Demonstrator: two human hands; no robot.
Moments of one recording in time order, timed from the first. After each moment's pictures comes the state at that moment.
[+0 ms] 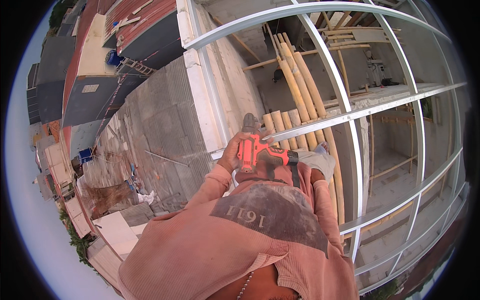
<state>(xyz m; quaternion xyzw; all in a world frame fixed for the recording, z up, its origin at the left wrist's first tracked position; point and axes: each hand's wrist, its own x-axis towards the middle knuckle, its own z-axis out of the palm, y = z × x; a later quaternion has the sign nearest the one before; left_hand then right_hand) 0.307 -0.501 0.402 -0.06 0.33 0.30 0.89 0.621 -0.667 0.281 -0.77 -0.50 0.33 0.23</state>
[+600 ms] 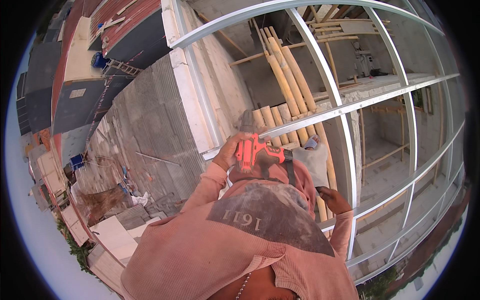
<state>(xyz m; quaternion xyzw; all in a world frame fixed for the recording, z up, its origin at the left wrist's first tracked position) 0.315 -0.488 0.406 0.00 0.34 0.24 0.91 0.687 -0.725 0.430 -0.66 -0.42 0.62 0.09</state>
